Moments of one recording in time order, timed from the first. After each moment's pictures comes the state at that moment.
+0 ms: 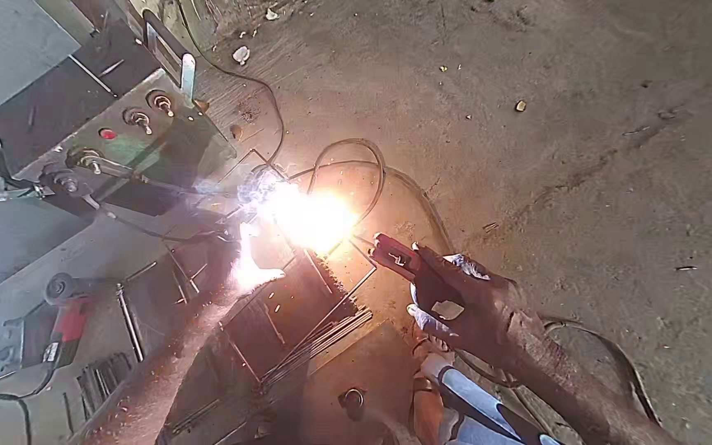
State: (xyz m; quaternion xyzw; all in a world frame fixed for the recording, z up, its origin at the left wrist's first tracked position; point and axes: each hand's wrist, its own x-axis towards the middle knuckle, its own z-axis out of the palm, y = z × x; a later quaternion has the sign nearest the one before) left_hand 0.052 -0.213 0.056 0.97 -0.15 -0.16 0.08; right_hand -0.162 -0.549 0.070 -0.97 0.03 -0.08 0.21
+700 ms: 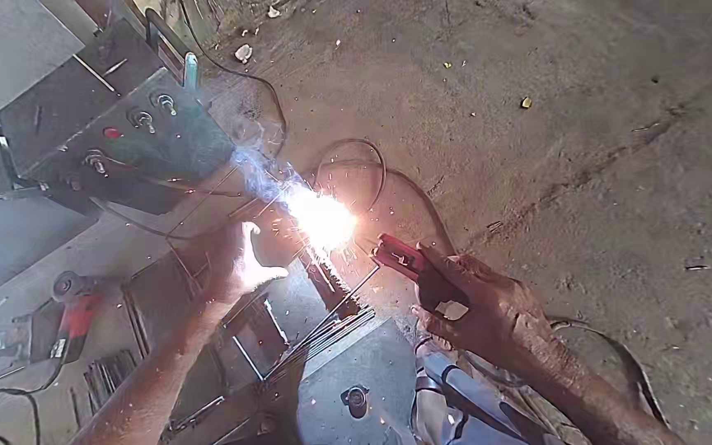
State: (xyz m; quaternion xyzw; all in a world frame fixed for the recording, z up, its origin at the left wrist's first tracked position) left_hand 0.059 -0.199 0.033 0.97 -0.17 -0.09 0.10; right_hand -0.163 -0.550 0.070 -0.98 0.03 -0.08 0.20
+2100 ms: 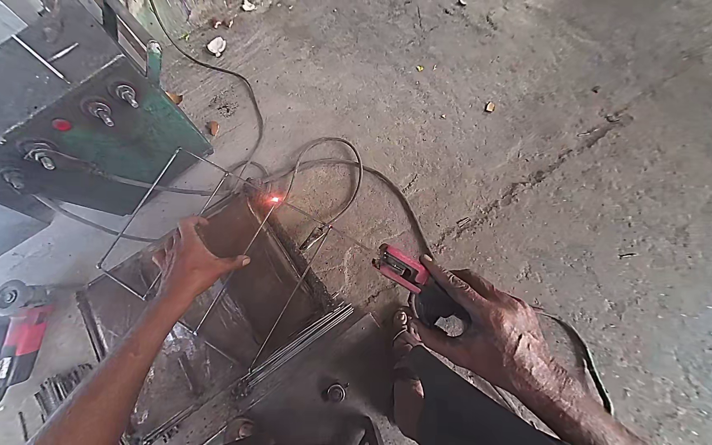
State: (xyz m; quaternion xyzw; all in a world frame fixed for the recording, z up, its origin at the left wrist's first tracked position) left_hand 0.070 -0.188 0.039 0.99 -0.03 -0.13 0.11; right_hand -0.204 -0.562 0.078 -0.97 0.05 -0.11 0.20
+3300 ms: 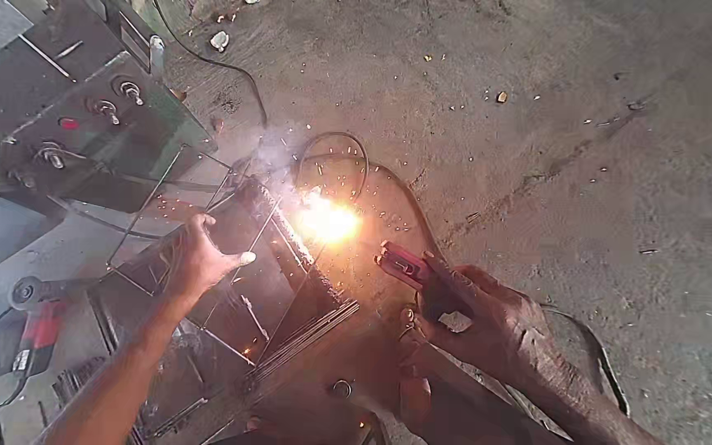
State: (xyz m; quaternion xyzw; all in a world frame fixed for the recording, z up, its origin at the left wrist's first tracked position) left_hand 0.071 -0.186 0.035 0.99 -0.08 -0.09 0.13; right_hand -0.201 -0.560 0.072 -0.98 0.05 -0.09 0.18
